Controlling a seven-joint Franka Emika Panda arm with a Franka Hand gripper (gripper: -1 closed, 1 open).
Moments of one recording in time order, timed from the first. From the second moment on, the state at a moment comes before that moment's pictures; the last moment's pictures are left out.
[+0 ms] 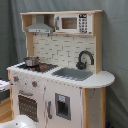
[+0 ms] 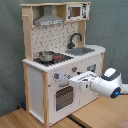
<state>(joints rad) -0.53 -1.30 1.49 -2.28 -0.70 2.78 -0.33</state>
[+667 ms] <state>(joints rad) -0.65 -1.30 1.49 -2.27 -0.70 2.93 -0.38</state>
